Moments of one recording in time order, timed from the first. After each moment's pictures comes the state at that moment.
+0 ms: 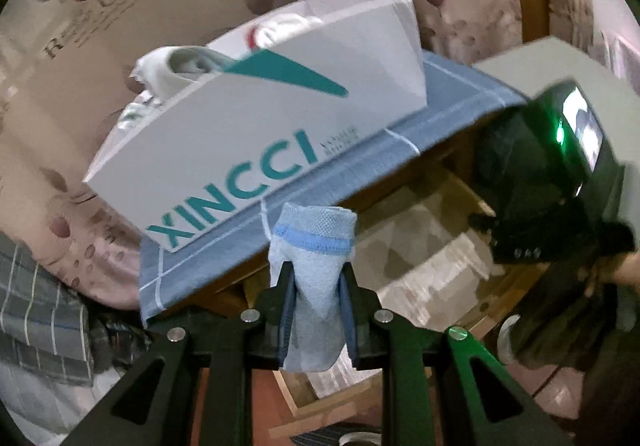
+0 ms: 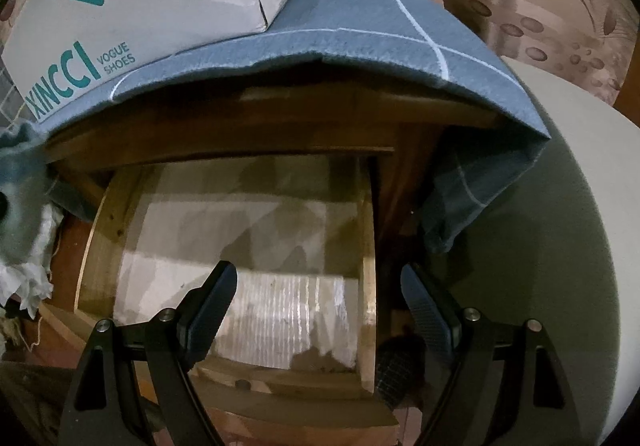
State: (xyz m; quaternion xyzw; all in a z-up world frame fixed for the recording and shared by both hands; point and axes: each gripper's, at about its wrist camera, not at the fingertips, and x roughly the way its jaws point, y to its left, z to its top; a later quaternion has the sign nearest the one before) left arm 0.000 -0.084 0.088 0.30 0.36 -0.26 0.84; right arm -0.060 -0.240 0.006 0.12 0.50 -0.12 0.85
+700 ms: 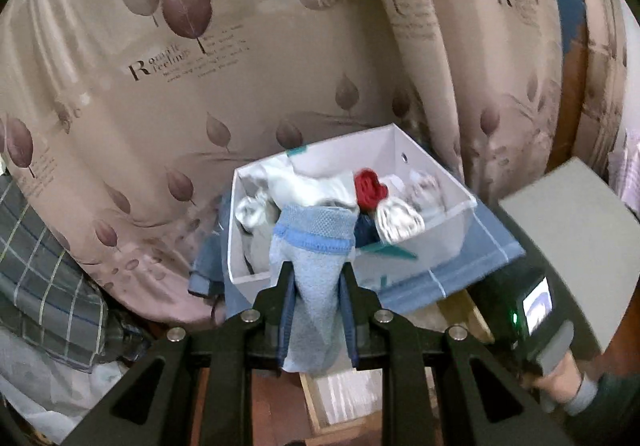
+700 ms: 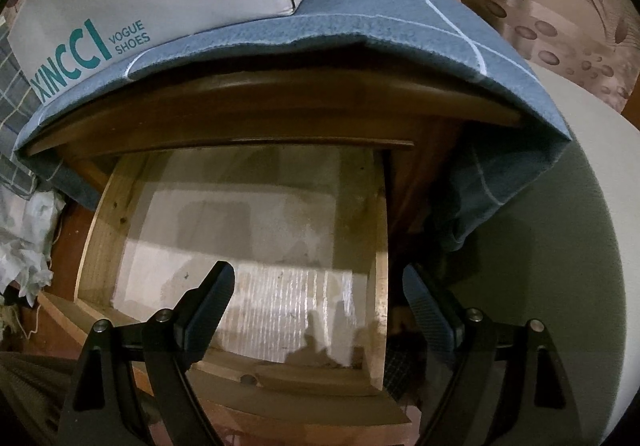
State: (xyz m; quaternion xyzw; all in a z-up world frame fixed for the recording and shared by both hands) left arm 0.036 -0.052 0.259 0.19 0.32 -0.22 0.90; right arm -0.056 -0.237 0.003 0.11 0.51 -0.11 0.85
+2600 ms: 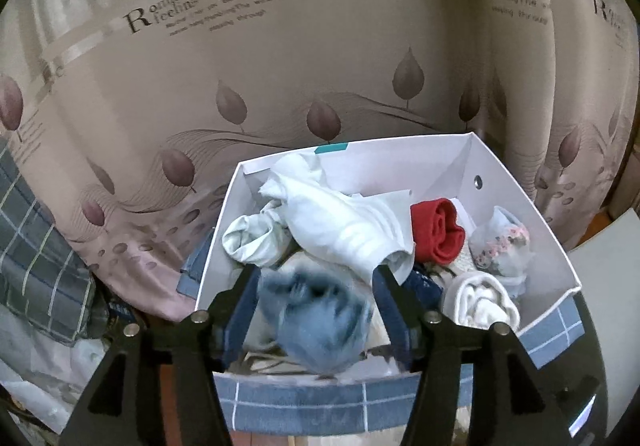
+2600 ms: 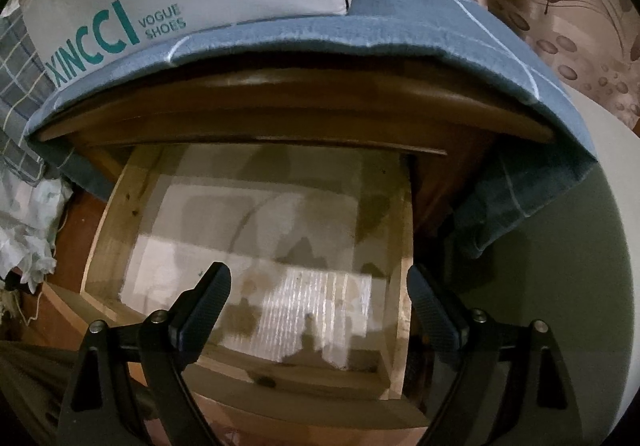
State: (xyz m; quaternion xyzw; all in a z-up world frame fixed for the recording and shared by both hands) left arm 0.144 -0.092 0.201 0.15 0.35 -0.15 0.91; right arm -0.054 -0.227 0.011 0.10 0.50 -0.08 0.86
